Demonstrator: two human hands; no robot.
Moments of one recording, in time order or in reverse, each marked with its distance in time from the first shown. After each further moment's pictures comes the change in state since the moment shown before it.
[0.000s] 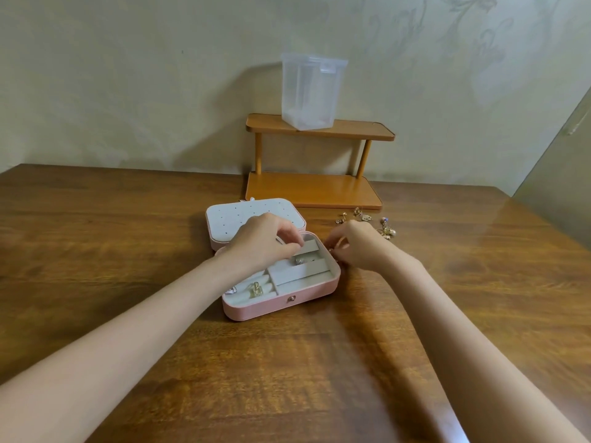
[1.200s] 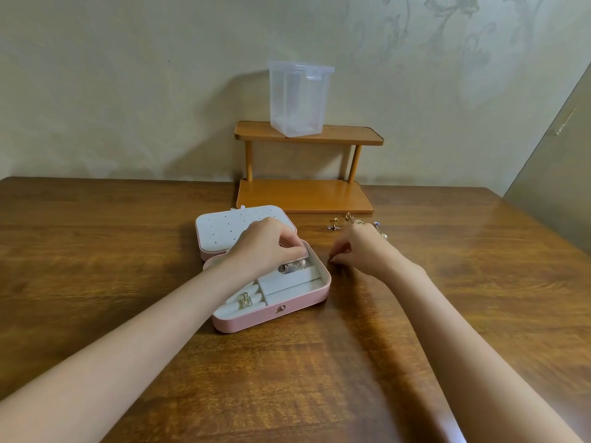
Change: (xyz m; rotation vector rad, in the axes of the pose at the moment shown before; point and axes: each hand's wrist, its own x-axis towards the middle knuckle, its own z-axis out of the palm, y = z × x) left_hand 0.011 0.012 0.009 0.058 0.010 0.007; right_hand -0.004 0.018 -0.007 -0.076 0.063 -0.022
